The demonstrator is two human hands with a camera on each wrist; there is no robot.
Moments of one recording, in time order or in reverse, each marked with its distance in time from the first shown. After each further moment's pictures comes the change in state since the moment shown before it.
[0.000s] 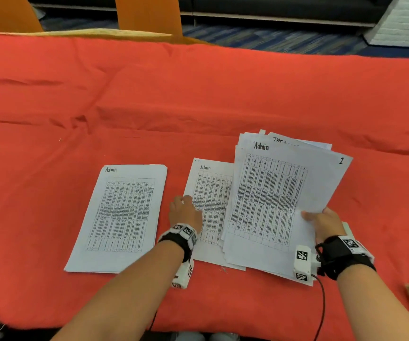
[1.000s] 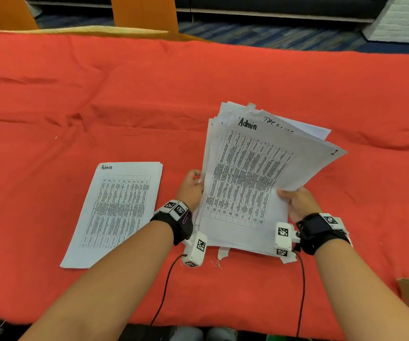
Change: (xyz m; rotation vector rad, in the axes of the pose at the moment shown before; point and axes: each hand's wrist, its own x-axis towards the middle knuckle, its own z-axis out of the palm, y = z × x) left_hand 0.007 0.049 -0.050 -1.099 -0.230 -0.006; right_hand 0.006 -0.031 0.041 0.181 -0.261 0.033
